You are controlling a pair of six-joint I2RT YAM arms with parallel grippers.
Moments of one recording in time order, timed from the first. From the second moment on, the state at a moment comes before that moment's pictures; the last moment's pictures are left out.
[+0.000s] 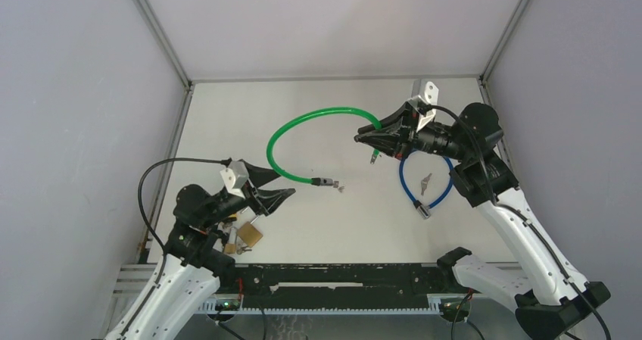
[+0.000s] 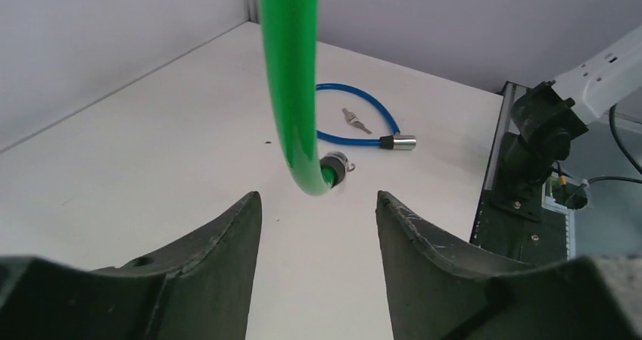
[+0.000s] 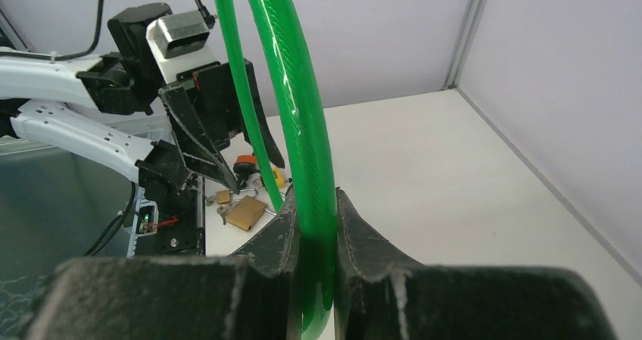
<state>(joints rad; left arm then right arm) -0.42 0.43 0.47 0.06 0.64 -0.11 0.47 0.96 1.15 -0.09 -0.83 0.08</state>
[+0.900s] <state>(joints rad) -0.46 0.44 0.41 0.36 0.60 -0.47 0.75 1.02 1.22 0.07 -0.61 0.16</state>
